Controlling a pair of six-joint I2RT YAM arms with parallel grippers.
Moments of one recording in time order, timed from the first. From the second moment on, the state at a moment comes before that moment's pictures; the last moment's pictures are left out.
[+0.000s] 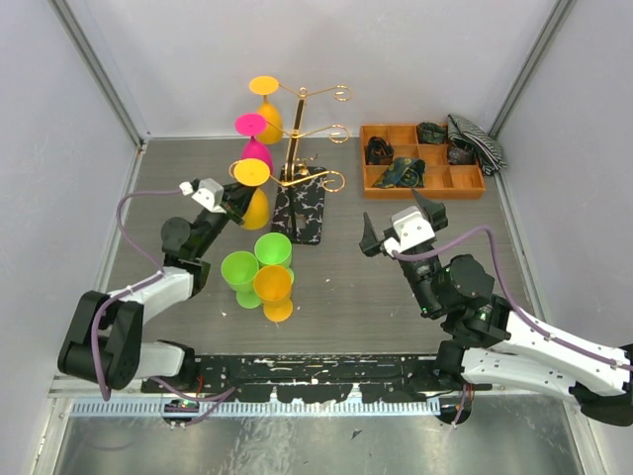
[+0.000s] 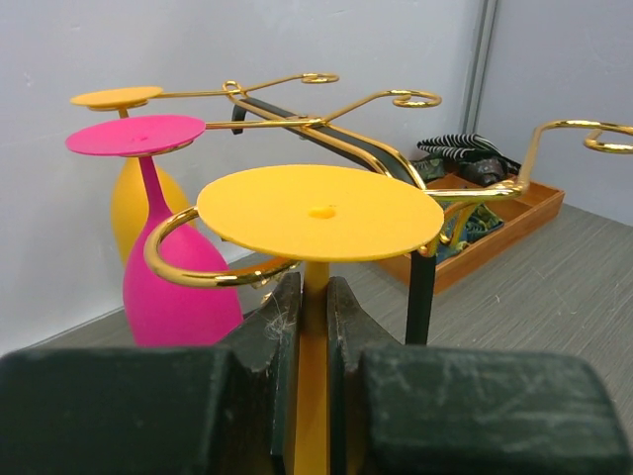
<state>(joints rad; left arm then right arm) -0.27 1.29 0.48 1.18 0.37 -0.09 1.15 0.70 0.80 0.19 0.76 -0.59</state>
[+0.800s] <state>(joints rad) -0.28 1.41 0.50 1.36 0.14 -0.03 1.15 0.71 0.80 0.16 0.78 -0.59</state>
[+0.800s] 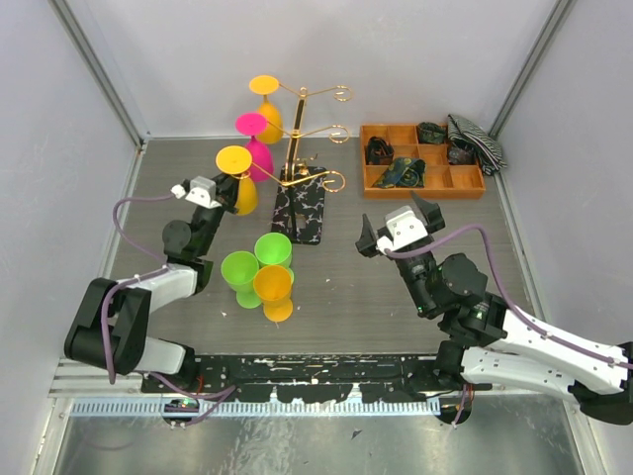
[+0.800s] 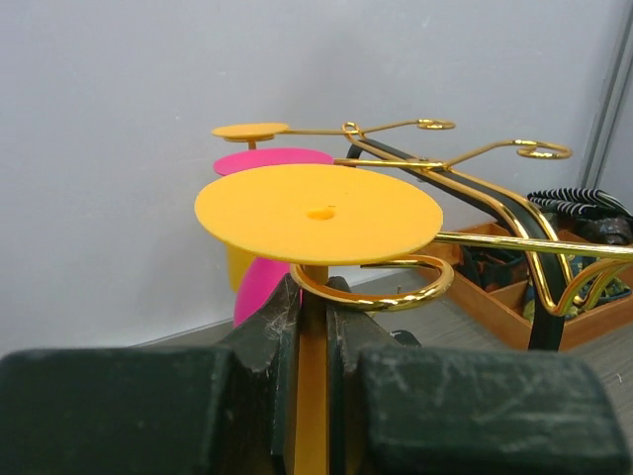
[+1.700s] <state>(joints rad) -0.28 1.35 0.47 1.25 0.31 -0.01 1.15 0.72 0.80 0.16 0.79 -0.58</state>
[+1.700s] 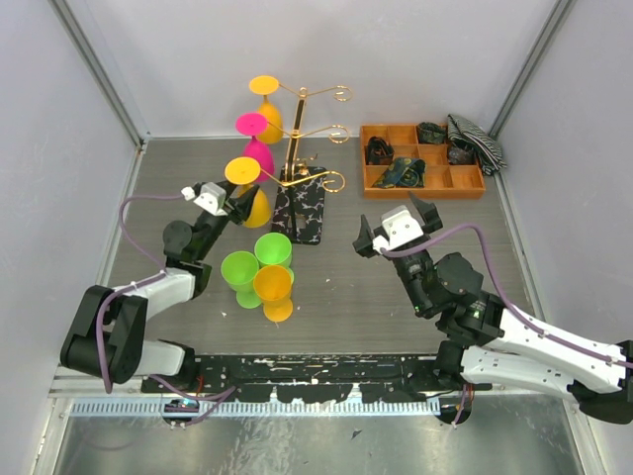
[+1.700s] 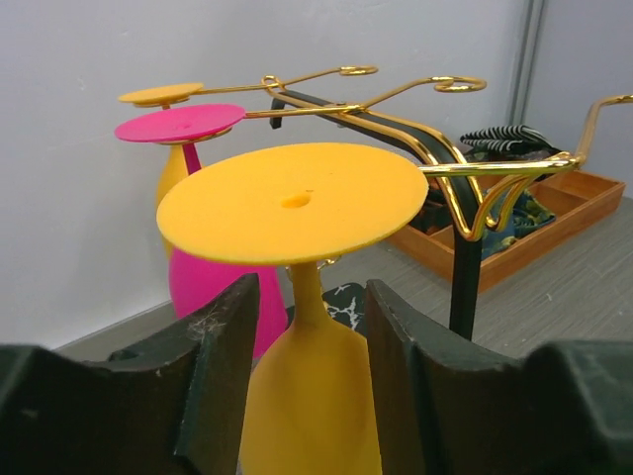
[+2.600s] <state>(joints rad) -0.28 0.73 0.39 0.58 -0.10 0.02 1.15 0.98 1.11 -0.13 0.74 -0.27</state>
